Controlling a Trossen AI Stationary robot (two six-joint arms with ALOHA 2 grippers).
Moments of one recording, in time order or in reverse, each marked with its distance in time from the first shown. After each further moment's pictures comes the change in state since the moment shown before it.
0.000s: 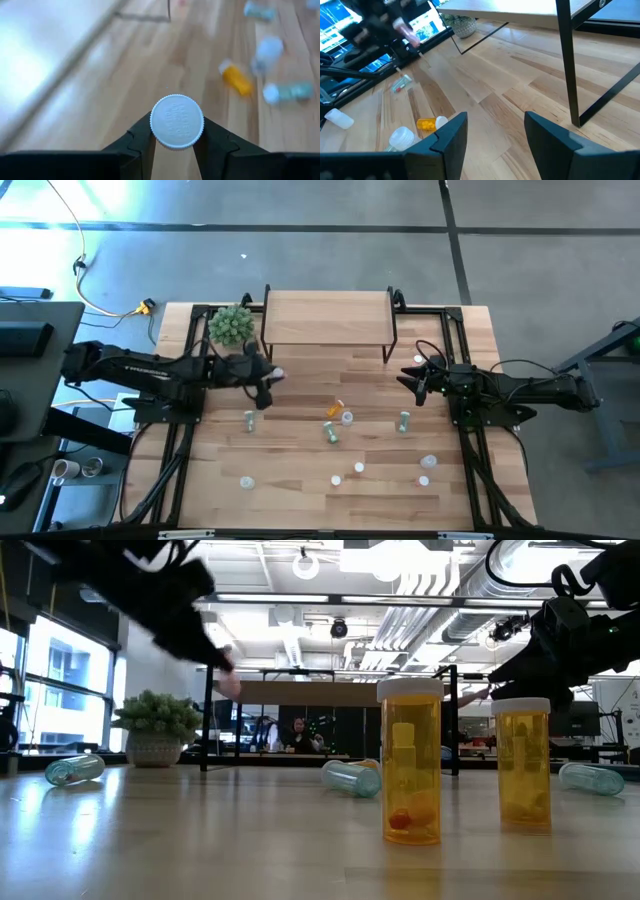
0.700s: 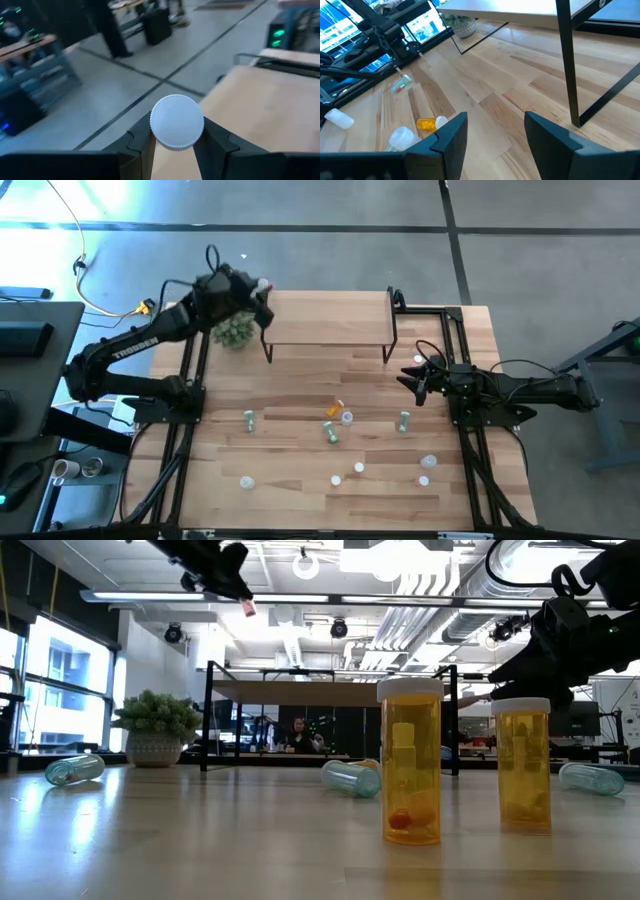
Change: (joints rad) left arm 0.526 0.064 0.496 -0.155 -0.010 0.195; right arm 0.000 0.000 0.000 0.000 0.000 0.000
